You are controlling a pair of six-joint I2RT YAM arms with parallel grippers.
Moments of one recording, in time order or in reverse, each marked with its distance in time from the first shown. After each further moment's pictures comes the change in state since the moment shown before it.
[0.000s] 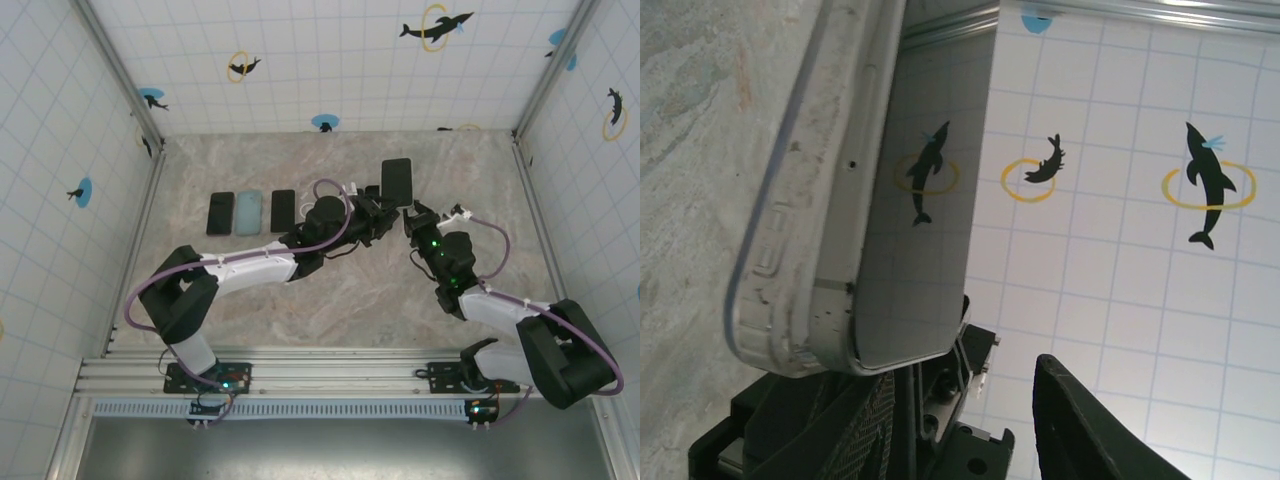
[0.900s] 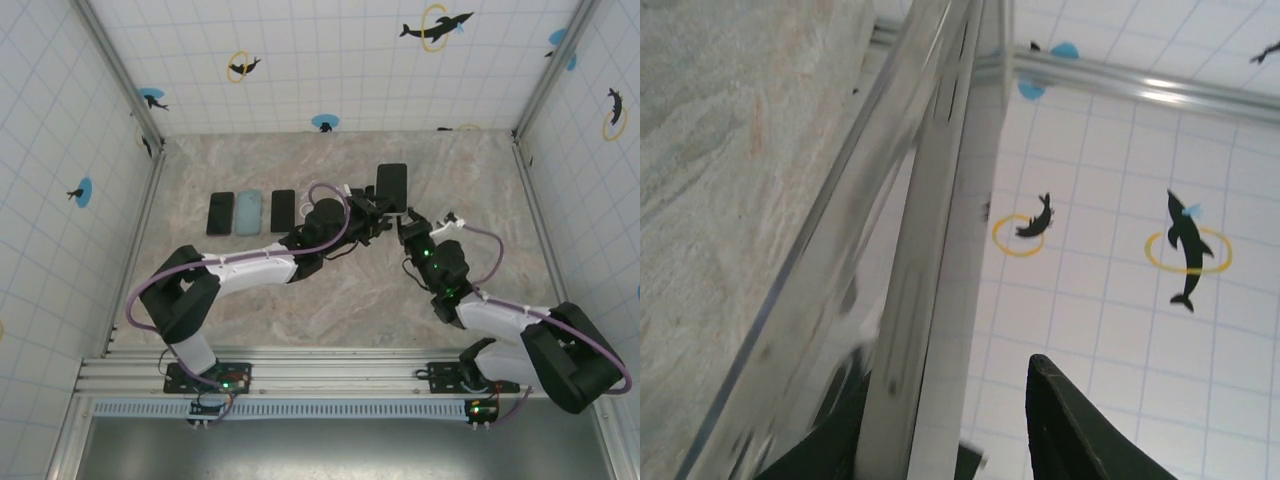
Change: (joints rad) left arm 0.003 0.020 -0.005 0.021 -0.129 -0.076; right arm 0.167 -0.041 -0.056 0.023 0.187 -0.064
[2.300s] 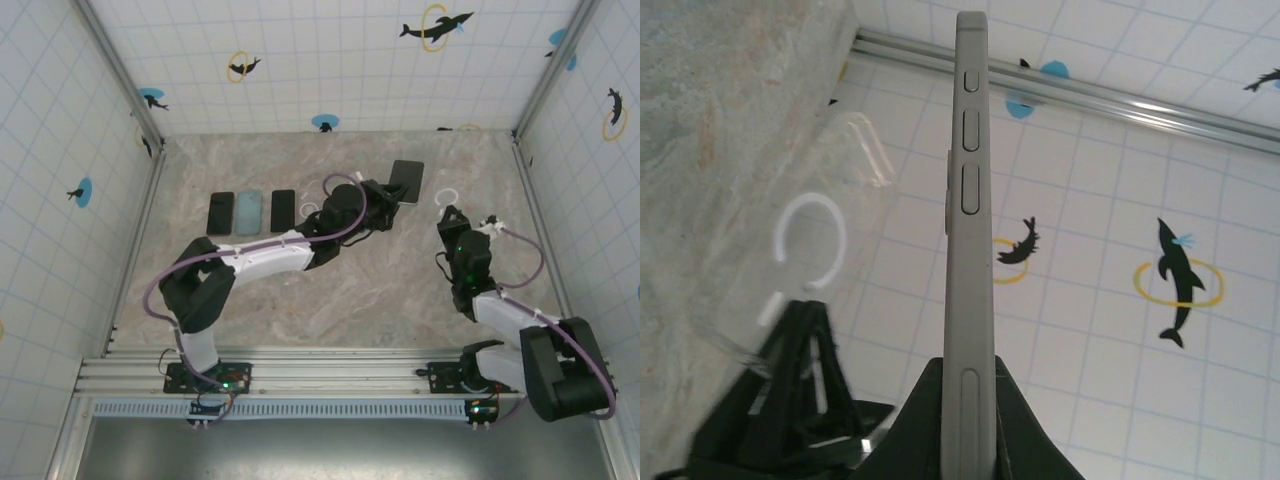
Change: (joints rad) left arm -0.018 0.155 0.224 -0.076 -0.035 -0.035; right arm -0.476 -0.034 0.050 -0.325 -0.106 -0.208
